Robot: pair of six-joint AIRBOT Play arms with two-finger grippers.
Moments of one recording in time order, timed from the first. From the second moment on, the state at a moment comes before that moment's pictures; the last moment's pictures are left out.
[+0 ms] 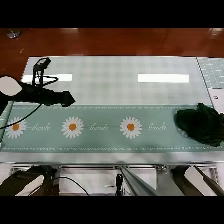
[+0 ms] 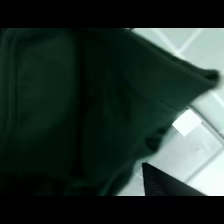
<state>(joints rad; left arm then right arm) -0.13 -1.04 0.93 1.18 -1.08 -1.43 -0.73 -1.02 0.81 -1.66 1.20 1.72</state>
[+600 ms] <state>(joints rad) -0.07 -1.03 0.93 1.23 -1.00 -1.43 -0.64 -1.18 0.87 -1.31 1.03 1.43</state>
